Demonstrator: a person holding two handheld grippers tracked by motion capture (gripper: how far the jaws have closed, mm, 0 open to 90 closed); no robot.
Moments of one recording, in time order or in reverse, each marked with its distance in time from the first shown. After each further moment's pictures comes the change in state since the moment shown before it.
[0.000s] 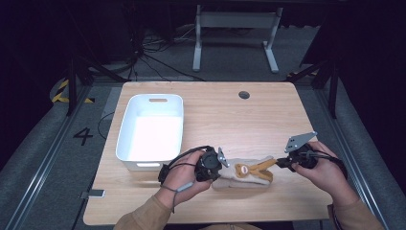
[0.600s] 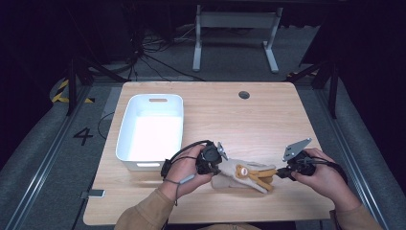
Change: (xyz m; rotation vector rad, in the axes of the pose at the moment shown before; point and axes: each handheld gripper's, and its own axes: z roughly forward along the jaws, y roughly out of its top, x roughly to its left) left arm 0.019 0.004 0.011 0.003 -0.032 -0.043; right arm 0.010 -0.012 0.010 0.086 0.093 -0.016
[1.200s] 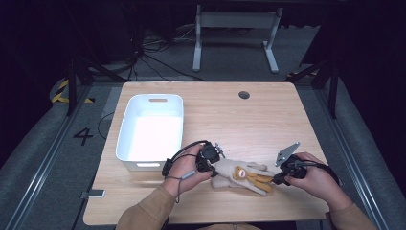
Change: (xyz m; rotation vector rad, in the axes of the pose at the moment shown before) left arm 0.021 -0.007 0.031 0.061 -0.079 -0.090; right arm 0.001 -0.002 0.031 0.075 0.075 -0.007
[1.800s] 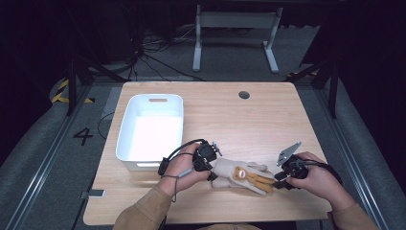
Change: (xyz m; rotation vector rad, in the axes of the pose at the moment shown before) left arm 0.006 -0.005 -0.007 0.007 -0.039 -0.033; right arm -0.003 -0.005 0.002 0.013 0.033 0.042
